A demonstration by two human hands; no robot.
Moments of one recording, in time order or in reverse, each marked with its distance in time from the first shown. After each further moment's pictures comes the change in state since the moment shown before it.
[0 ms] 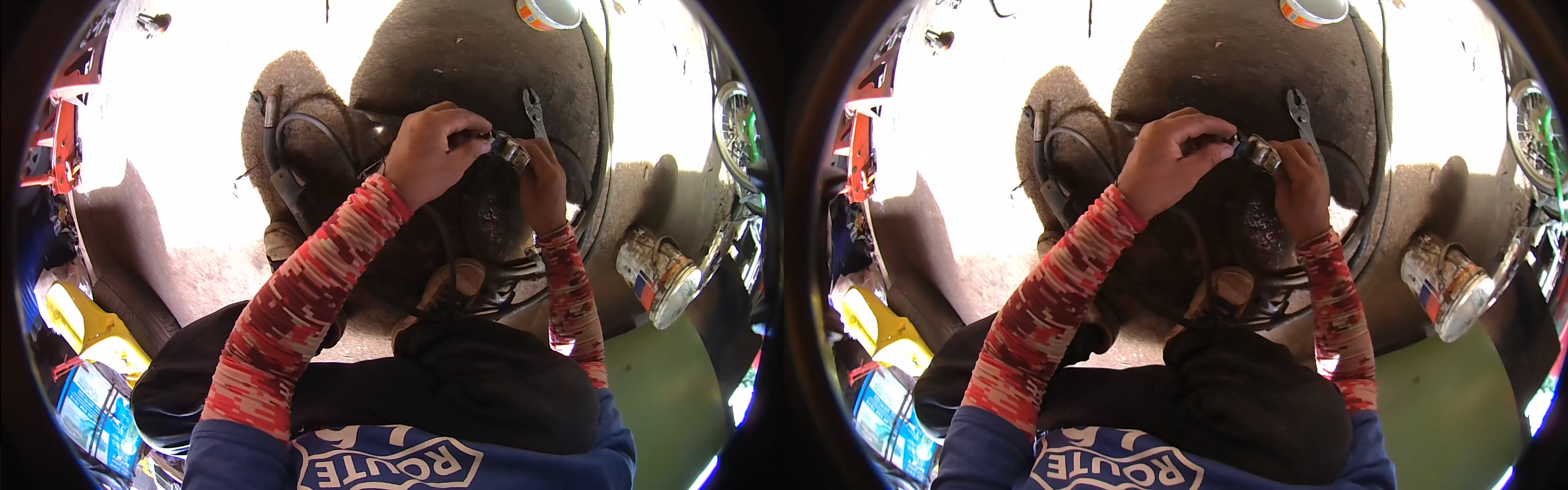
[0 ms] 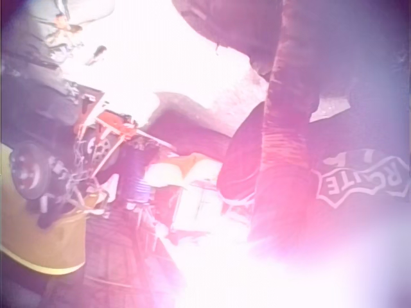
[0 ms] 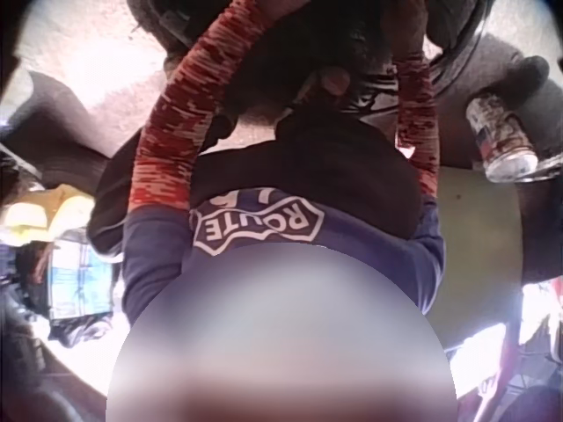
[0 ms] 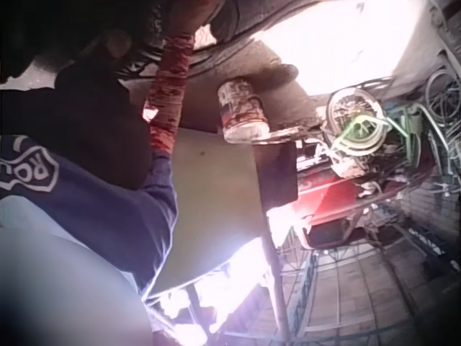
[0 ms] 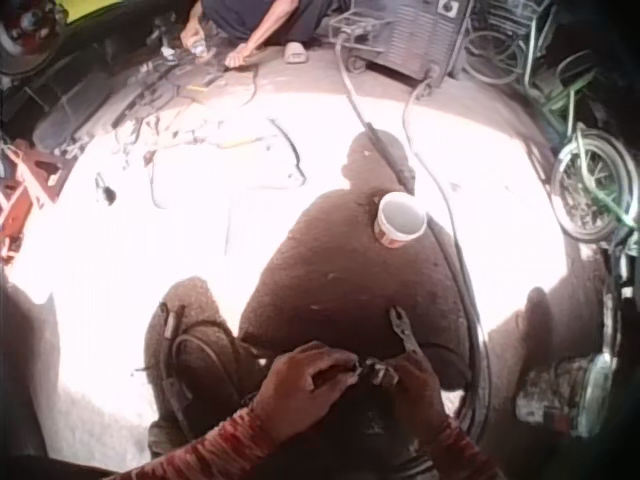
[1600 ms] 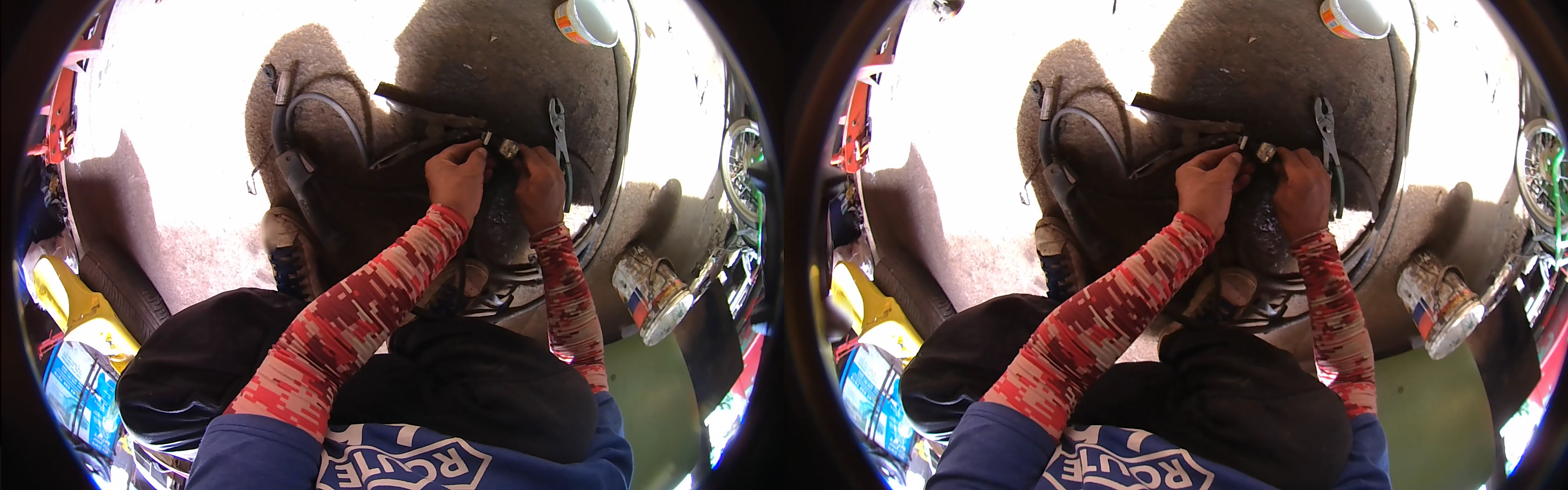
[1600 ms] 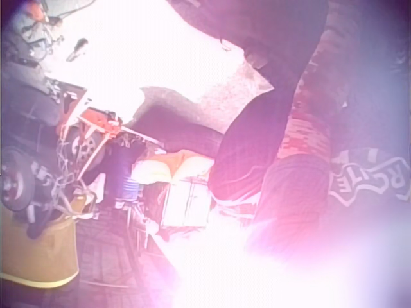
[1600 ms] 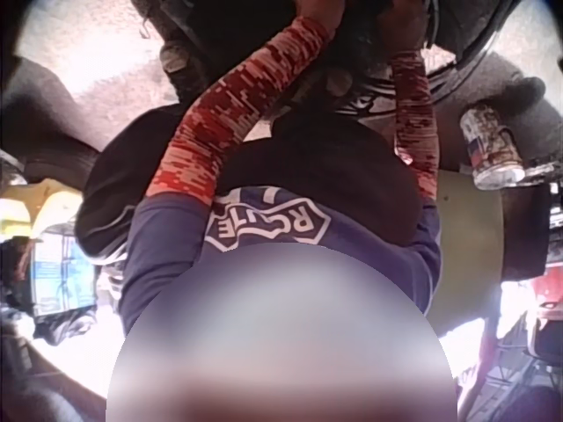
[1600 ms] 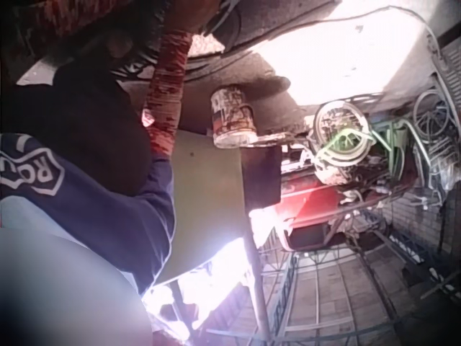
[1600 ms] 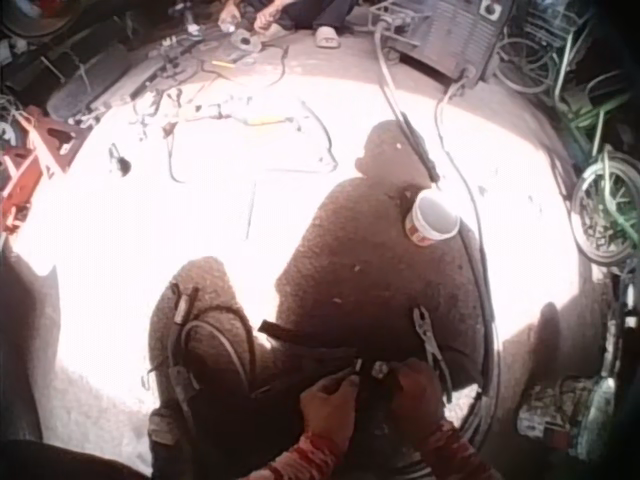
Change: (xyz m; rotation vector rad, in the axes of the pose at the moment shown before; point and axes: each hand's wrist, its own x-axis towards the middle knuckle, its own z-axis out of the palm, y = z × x) left_hand -0.024 -0.035 0.088 -0.922 0.682 -0.800; right_hand 0.006 0.014 0.034 -0.356 -0.054 -0.027
